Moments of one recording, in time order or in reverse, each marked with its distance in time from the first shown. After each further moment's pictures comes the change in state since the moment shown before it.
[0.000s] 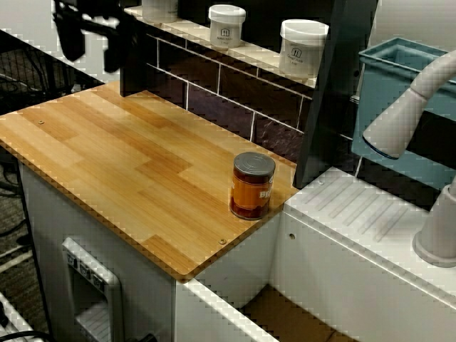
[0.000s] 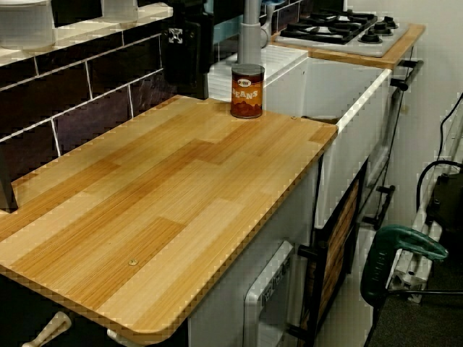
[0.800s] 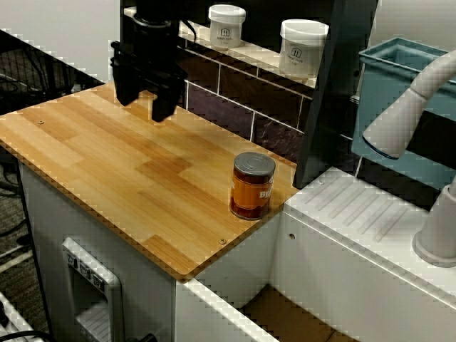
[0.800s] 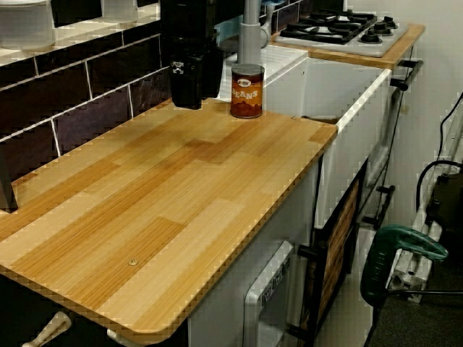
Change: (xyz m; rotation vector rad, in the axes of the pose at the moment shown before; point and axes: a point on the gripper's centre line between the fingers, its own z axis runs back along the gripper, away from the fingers) arm 0.004 -0.061 -0.038 0.007 0.007 -0.156
